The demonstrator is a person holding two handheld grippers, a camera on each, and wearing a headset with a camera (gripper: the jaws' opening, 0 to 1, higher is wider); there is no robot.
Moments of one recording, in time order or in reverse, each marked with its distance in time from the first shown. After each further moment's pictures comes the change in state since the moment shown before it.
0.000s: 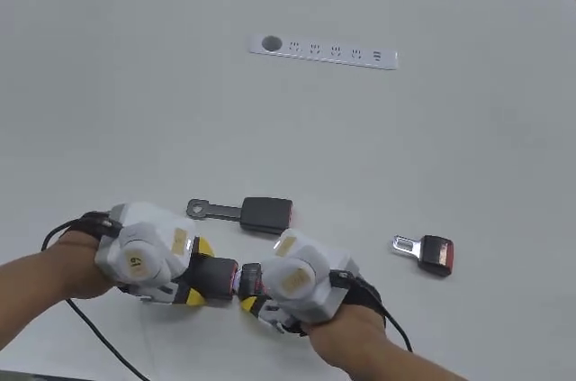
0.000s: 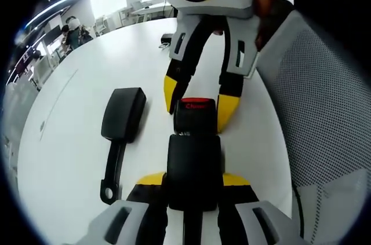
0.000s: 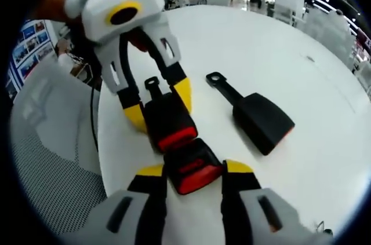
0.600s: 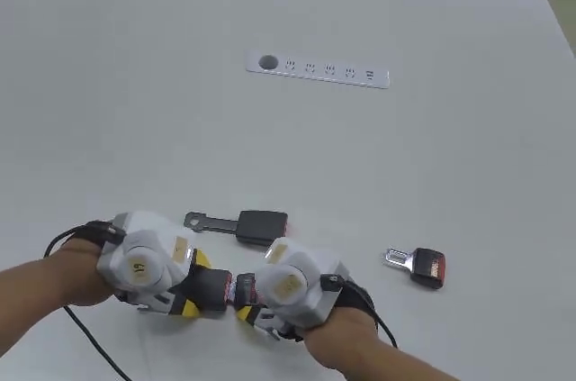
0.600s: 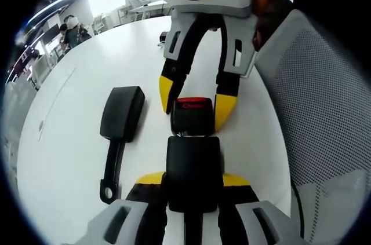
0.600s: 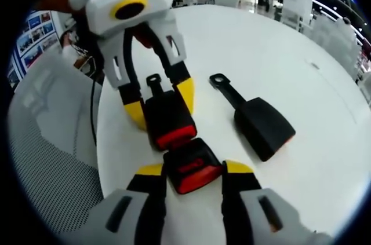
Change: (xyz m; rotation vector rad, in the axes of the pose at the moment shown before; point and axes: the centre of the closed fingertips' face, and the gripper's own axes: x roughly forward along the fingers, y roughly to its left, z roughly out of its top) left arm 0.000 0.000 0.000 -0.002 0.014 -0.008; right arm 0.001 -0.008 0.004 -0.061 -0.001 0.009
